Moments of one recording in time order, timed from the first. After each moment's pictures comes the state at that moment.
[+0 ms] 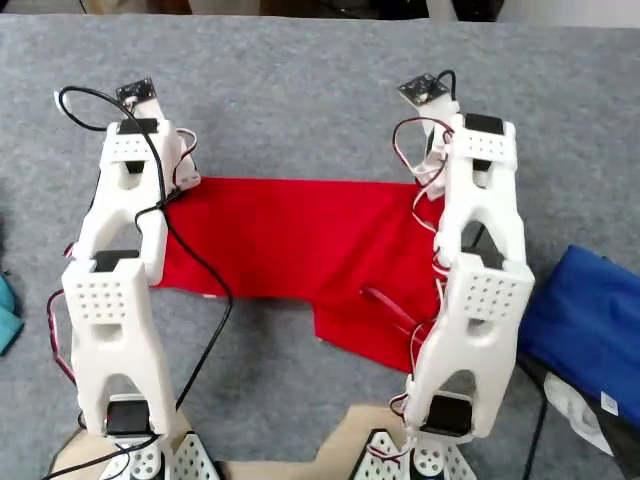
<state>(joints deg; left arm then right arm) -6.6 42.0 -24.8 66.3 9.5 6.9 44.4 -28.3 69.7 28.6</state>
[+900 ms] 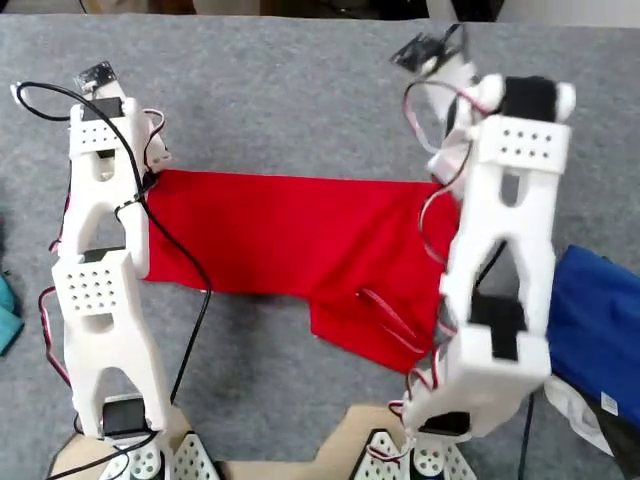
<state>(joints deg) -12.1 46.2 -41.8 78.7 11.7 4.0 9.8 -23.3 99.3 39.1</state>
